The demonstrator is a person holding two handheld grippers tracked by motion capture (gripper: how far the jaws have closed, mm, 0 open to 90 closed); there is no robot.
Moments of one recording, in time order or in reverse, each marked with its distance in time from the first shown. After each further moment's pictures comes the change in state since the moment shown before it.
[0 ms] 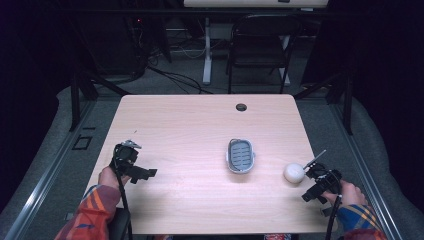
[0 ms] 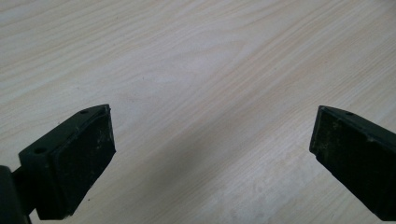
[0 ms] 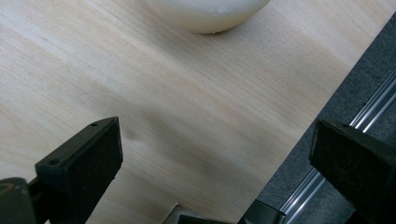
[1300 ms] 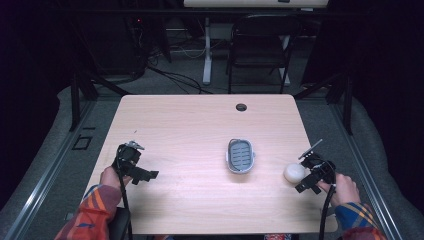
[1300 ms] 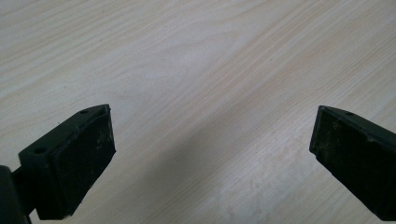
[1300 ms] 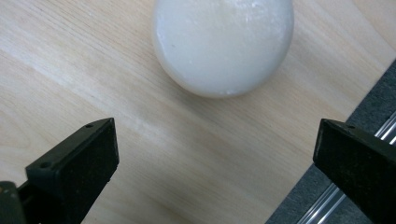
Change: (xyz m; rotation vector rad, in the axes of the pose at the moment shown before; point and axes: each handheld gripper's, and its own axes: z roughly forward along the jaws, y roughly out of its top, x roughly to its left) left arm -0.002 0.002 0.005 0.039 -0.017 0.025; right arm -0.004 0.028 -0.013 -0.024 0.079 0.011
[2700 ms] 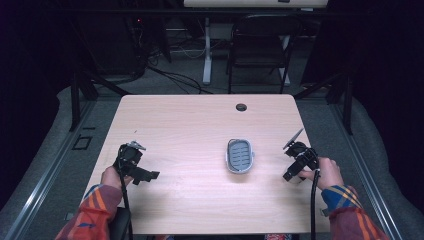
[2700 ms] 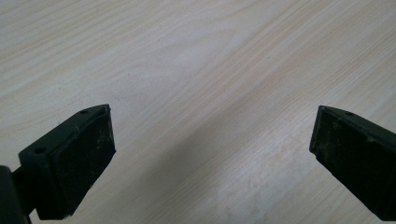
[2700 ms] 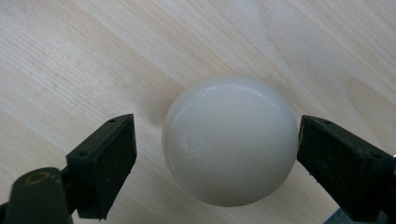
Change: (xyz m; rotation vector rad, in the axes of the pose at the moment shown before) left arm -0.002 0.002 0.002 0.014 0.000 0.019; right arm 0.003 0.056 0.009 0.034 0.004 -0.099
